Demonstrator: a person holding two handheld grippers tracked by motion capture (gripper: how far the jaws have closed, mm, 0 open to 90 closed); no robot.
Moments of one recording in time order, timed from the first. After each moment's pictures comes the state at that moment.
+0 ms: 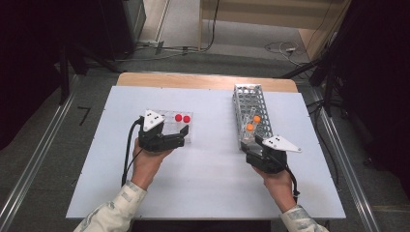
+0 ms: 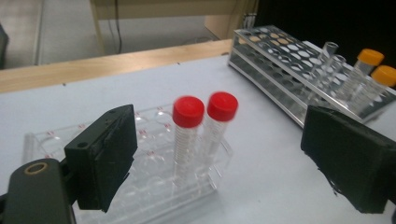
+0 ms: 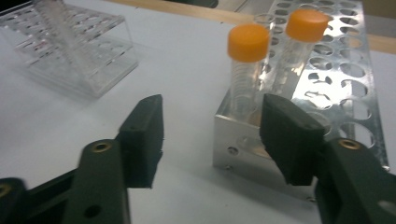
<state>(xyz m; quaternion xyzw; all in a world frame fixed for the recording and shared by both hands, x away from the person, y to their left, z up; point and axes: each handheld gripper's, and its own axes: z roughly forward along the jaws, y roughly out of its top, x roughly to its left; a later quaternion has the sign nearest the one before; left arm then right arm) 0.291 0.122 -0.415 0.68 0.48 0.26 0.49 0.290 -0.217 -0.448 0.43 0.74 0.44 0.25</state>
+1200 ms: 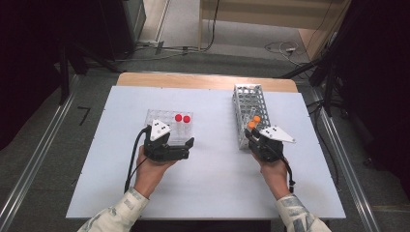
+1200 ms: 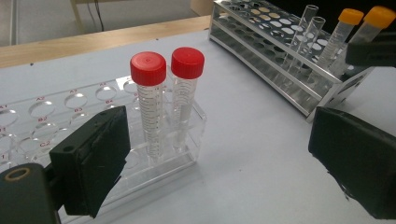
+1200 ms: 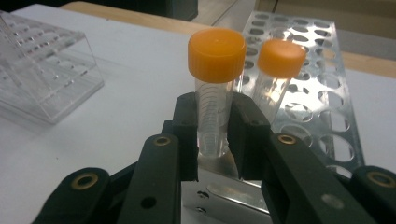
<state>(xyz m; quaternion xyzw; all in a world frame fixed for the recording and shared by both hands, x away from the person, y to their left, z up) 0.279 0.110 -0.431 0.71 0.47 0.24 0.47 0.318 -0.210 -0.449 0.44 0.73 0.44 0.29</state>
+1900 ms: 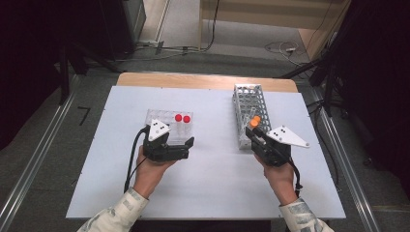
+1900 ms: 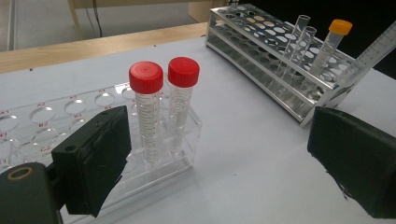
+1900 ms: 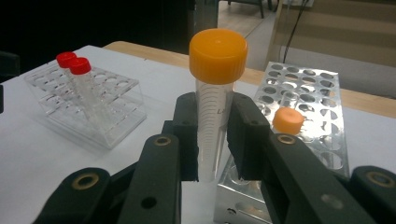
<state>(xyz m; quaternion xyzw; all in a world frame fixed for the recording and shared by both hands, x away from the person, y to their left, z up) 0.275 0.111 -0.426 0.70 0.46 0.23 0.49 0.287 -0.209 -0.407 0.40 0.72 0.49 0.28</state>
